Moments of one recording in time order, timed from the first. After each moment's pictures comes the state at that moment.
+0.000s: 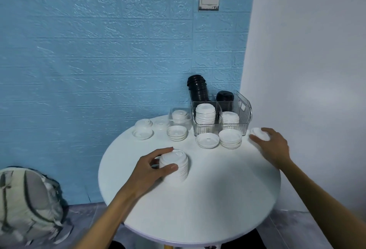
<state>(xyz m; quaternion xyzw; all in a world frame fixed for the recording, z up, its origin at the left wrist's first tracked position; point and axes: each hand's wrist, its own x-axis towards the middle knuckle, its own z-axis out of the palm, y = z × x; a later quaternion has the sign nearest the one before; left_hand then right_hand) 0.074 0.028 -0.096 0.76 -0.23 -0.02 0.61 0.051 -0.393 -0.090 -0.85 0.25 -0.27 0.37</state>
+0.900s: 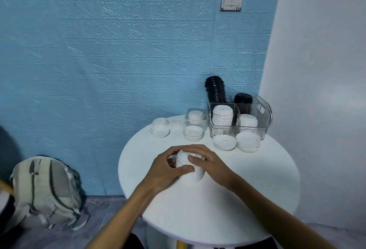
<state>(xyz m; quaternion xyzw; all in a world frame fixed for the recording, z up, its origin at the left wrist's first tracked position) 0.073 0.028 -0.099 0.76 -0.23 0.02 0.60 0.050 -0.164 -0.085 -0.81 -0.17 -0.05 0.56</state>
